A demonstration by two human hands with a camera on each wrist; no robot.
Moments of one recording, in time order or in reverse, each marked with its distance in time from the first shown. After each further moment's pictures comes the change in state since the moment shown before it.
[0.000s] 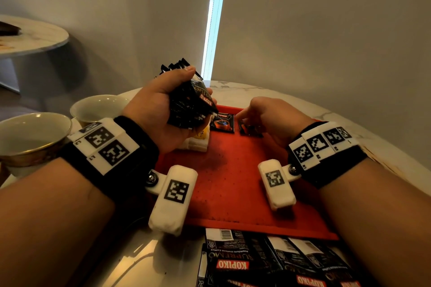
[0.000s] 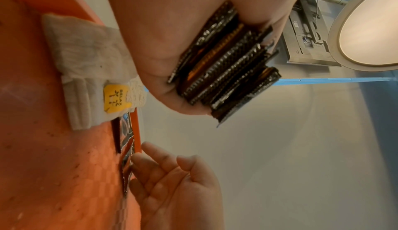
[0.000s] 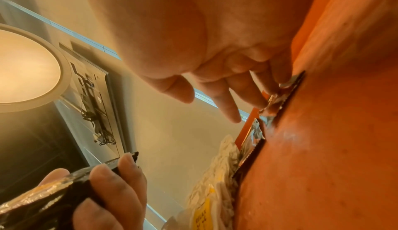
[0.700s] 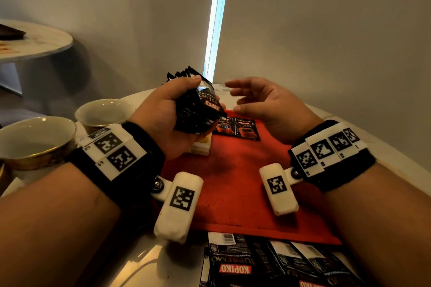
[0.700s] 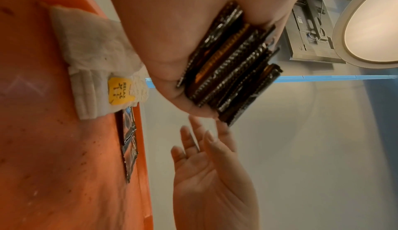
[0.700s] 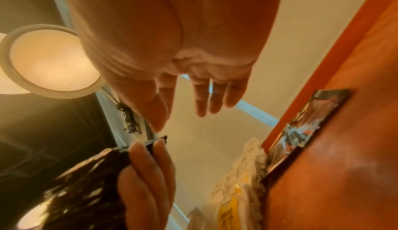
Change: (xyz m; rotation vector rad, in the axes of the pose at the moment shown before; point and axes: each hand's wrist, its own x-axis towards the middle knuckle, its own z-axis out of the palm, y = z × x) left_hand -0.002 -0.005 0.006 -0.049 -0.053 0.019; right_hand -0.015 -0.019 -0.008 0.016 -0.117 -0.445
